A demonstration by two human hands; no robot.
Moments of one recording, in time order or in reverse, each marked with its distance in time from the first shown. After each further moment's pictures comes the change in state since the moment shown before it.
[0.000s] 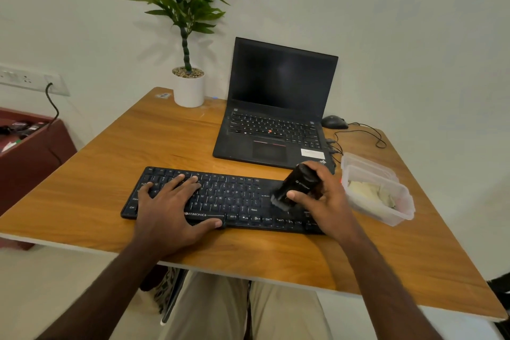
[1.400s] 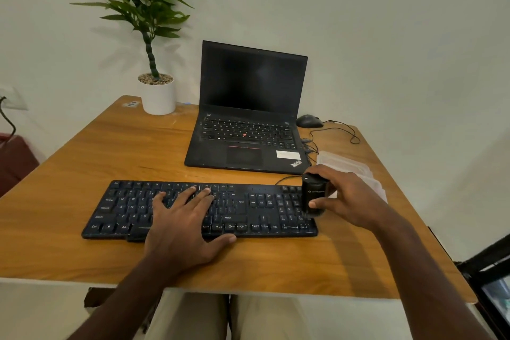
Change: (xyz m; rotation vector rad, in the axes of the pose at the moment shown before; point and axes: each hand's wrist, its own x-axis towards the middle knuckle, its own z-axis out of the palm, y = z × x) left_hand 0.017 0.064 0.025 0.117 0.000 0.183; right_hand 0.006 0.009 -0.104 -0.535 -0.247 0.054
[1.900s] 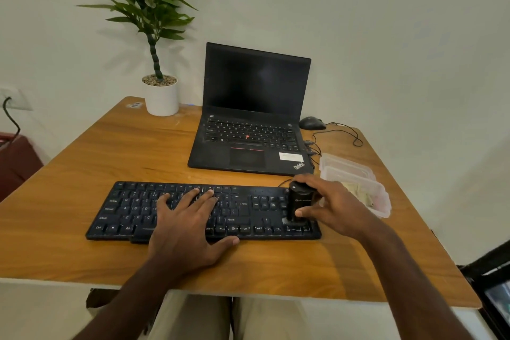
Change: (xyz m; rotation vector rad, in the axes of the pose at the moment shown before) left_hand 0.000 -0.001 -0.001 -0.022 -0.006 0.009; right_hand 0.006 -0.015 0.028 0.185 -0.037 -0.039
